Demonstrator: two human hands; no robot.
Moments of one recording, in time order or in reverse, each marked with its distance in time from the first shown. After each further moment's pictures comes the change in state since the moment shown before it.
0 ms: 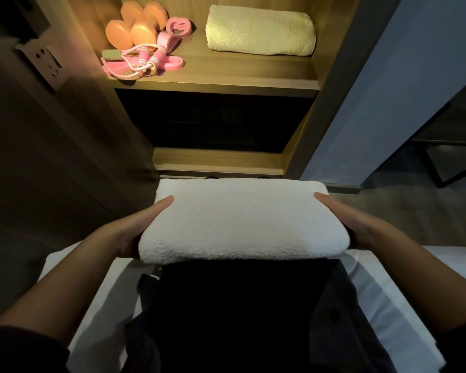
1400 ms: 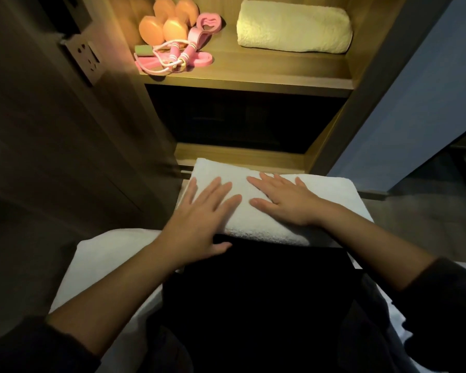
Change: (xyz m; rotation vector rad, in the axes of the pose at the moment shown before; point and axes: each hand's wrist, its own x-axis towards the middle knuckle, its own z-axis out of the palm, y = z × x) left_hand -0.004 -0.009 0.035 1.483 0.498 1.123; right_hand 0.003 -0.076 0.129 -1.311 -0.056 -0.680
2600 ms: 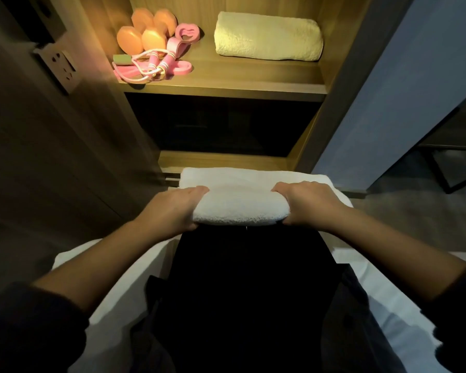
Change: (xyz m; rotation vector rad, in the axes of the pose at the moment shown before) left_hand 0.029 -0.031 -0.005 -0.129 -0.109 -0.086; right_hand -0.041 0.044 -0.007 -0.131 0.259 0.053
